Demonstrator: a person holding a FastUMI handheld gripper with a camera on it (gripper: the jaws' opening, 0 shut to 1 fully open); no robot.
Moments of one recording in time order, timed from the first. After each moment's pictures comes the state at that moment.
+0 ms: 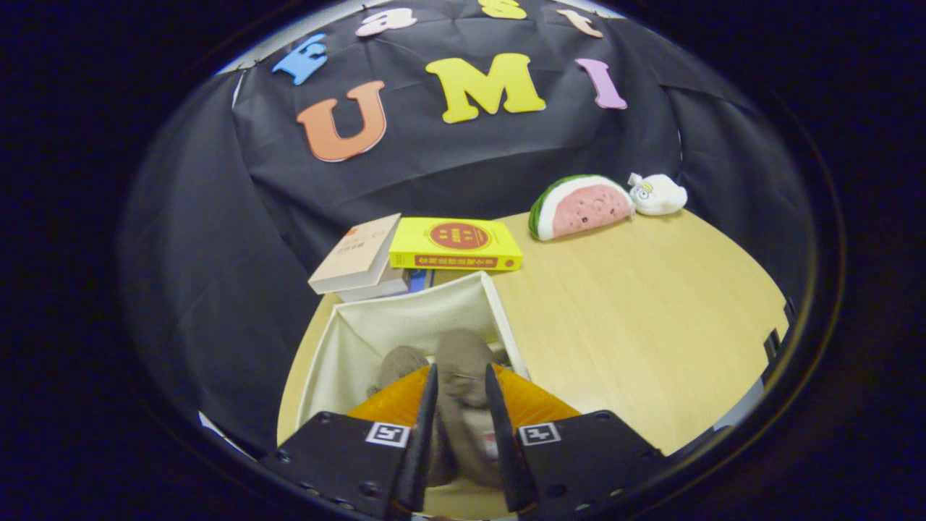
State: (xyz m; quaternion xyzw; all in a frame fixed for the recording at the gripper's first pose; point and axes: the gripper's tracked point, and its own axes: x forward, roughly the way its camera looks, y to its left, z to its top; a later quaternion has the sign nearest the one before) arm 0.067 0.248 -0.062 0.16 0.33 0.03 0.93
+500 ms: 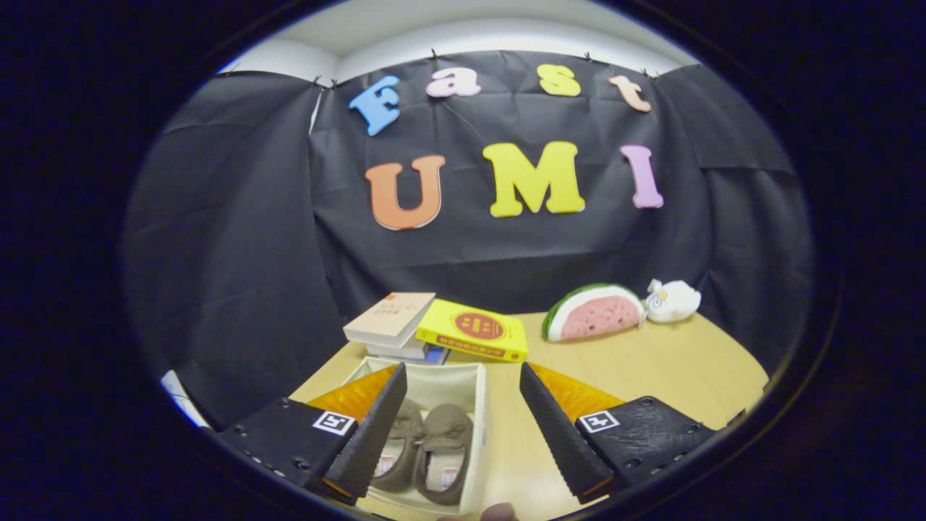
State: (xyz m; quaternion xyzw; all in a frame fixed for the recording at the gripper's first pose) arm 0.051 0.176 0.037 0.07 0.12 0.08 0.99
